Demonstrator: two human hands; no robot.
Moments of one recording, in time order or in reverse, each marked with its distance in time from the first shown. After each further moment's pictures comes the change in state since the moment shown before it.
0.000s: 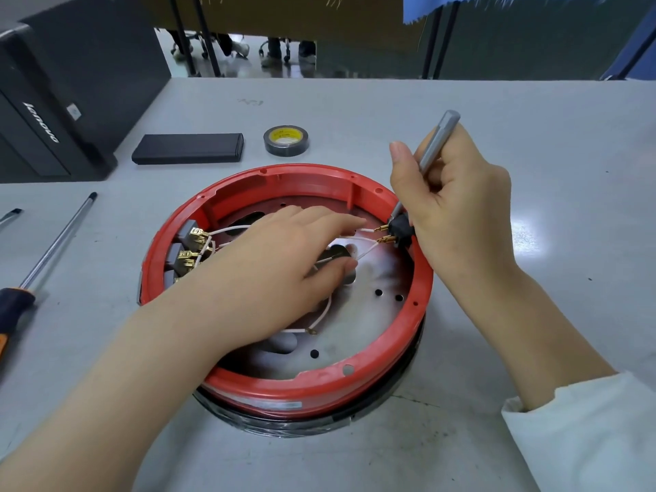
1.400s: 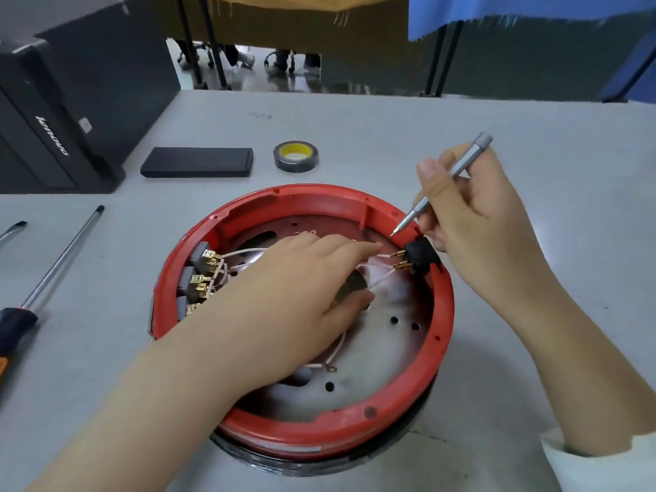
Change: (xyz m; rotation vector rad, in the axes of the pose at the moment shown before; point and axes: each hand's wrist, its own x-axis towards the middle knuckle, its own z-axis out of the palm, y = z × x) left_hand 0.000 -0.006 0.004 0.078 0.003 0.045; right_hand 0.012 0.000 -0.008 0.327 -0.255 0.321
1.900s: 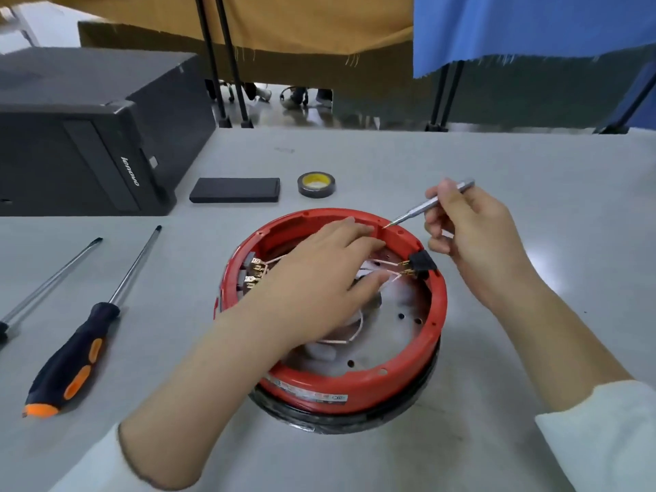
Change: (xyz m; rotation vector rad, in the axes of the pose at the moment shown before) left_hand -0.001 0.007 -0.014 0.025 0.117 -0.008; right_hand 0.003 -0.009 -0.005 0.372 0.100 0.274
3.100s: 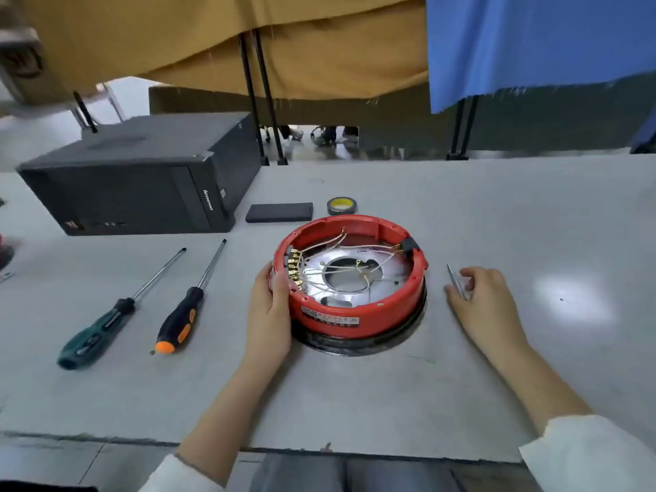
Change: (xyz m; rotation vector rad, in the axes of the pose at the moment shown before) left_hand -0.094 -0.028 0.042 -0.822 0.712 -0.609; right_hand -0.063 0.062 -0.051 -0.971 0.142 -0.080
